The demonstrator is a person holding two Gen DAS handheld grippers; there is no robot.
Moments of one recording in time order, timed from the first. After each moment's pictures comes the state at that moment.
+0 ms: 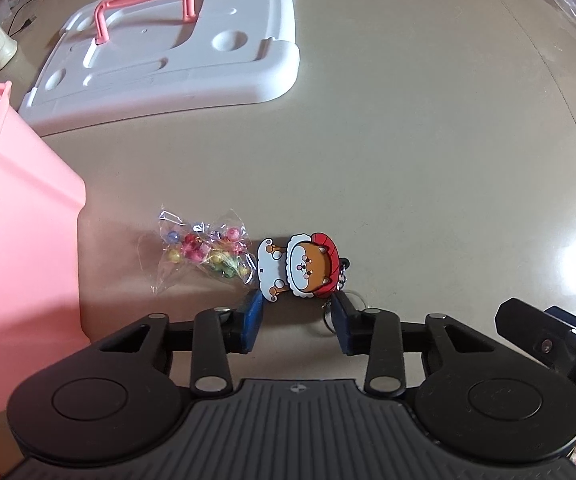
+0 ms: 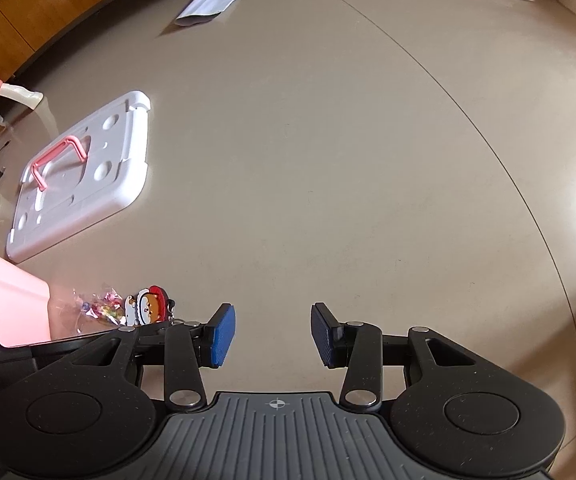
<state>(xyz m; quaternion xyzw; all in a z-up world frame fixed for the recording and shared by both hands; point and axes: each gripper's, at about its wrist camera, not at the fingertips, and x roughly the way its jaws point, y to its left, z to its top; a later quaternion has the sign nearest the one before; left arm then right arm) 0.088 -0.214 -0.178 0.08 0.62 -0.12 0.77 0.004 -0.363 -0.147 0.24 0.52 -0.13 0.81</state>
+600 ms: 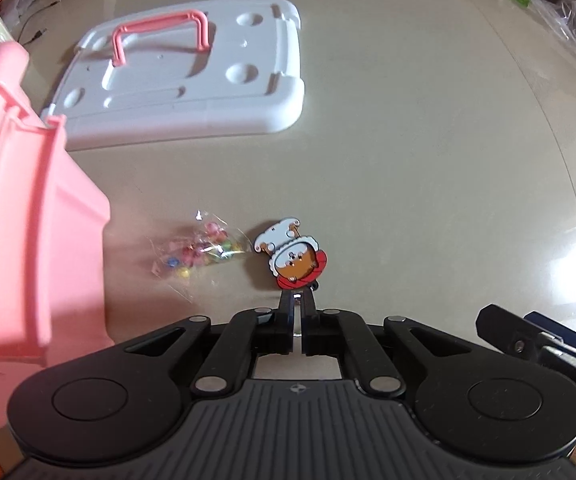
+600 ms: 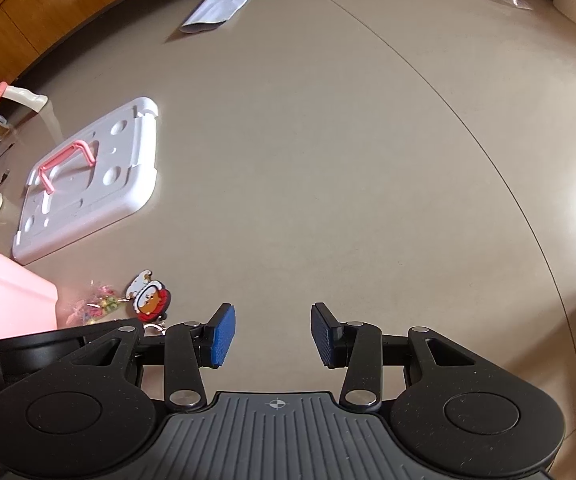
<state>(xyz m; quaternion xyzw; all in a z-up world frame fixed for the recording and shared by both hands) 0.083 -0.205 -0.143 0.07 0.60 -0.12 0.79 0.004 -0.360 -0.135 0.23 0.51 -0.13 0.82</state>
